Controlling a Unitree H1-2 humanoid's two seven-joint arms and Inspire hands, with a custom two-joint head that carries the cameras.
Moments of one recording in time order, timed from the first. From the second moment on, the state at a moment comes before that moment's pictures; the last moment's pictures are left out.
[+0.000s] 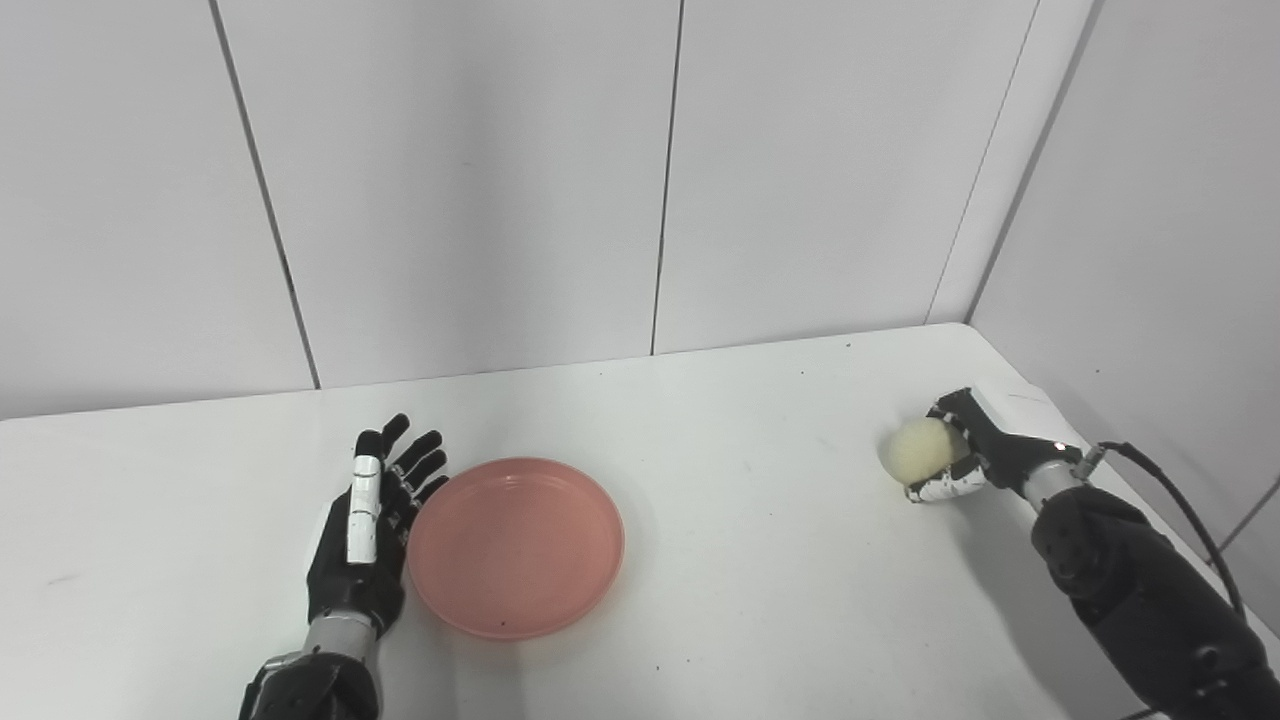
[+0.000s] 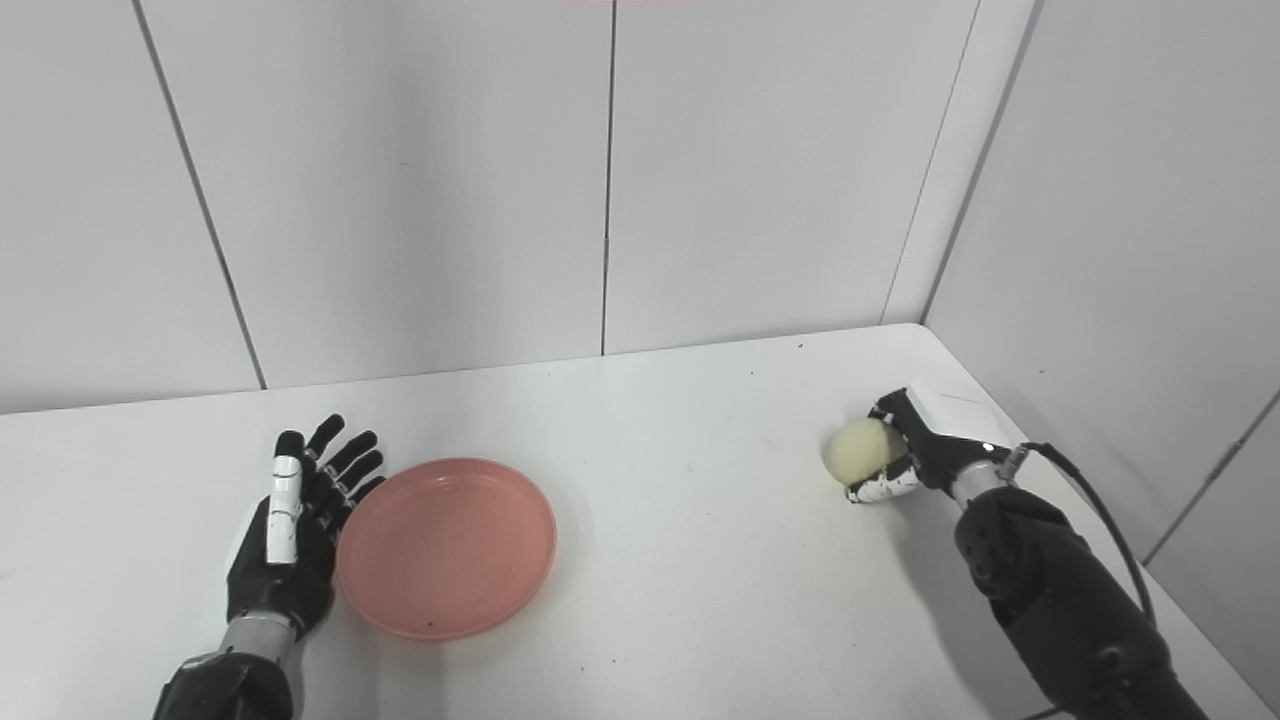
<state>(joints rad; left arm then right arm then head) -0.45 -0.12 0.05 0.40 -0.19 0.05 -0.08 -0.36 -0.77 0.08 0.32 -0.55 0.20 0.06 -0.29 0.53</state>
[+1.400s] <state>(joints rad) -0.47 -0.16 0.00 0.44 -0.13 0.01 -0.04 -0.51 -0.42 0.24 -0.22 -0.52 0.29 0.30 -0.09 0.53</state>
